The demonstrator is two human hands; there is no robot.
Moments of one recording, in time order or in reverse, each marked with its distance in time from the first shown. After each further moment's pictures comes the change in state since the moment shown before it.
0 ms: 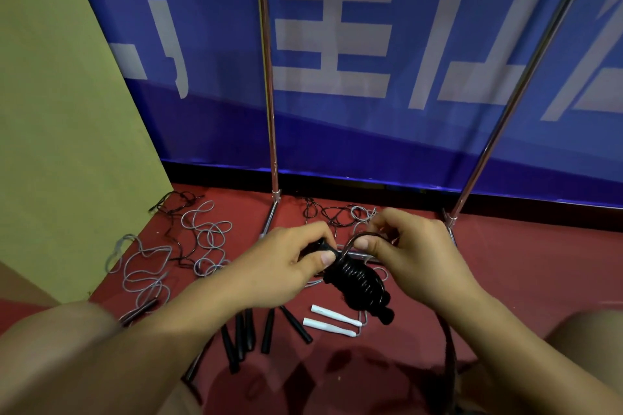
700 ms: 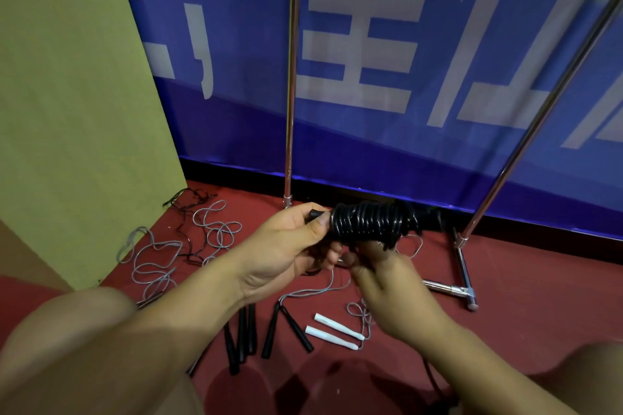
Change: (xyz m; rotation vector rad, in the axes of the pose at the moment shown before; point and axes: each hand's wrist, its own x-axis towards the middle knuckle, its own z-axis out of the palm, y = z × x) left_hand 0.002 0.012 -0.011 -1.131 0.107 -0.152; right_hand -0.009 -0.017 0.040 0.082 -0.134 -0.237
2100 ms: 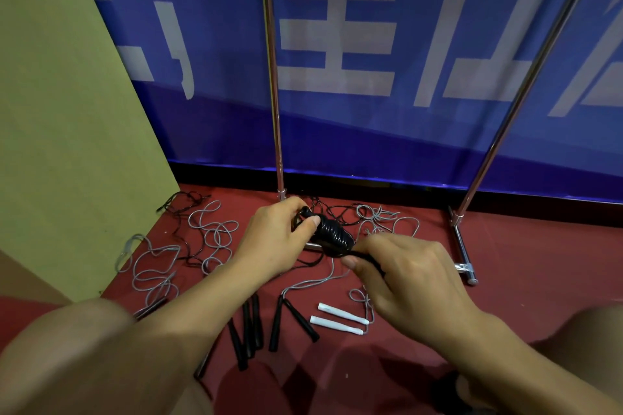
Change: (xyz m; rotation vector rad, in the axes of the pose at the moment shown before) left_hand 0.028 -0.029 -0.035 1.224 0.414 0.204; right_hand -0.020 -0.007 -0.022 -0.336 0.279 -0.285
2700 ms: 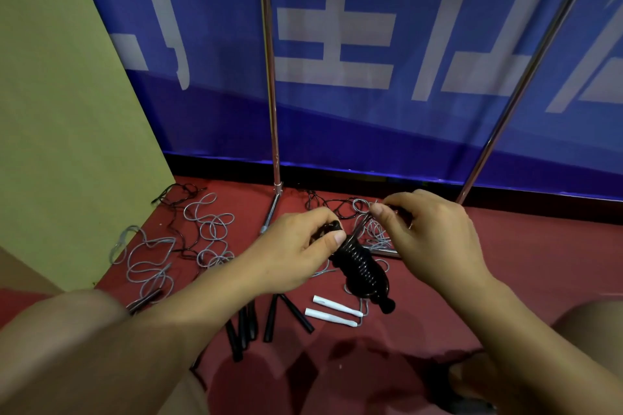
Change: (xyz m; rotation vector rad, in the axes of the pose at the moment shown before) left_hand -0.023 0.029 -0.005 -0.154 -0.325 0.224; right_hand 0.017 0.034 -0.010 -0.035 -0.012 0.425
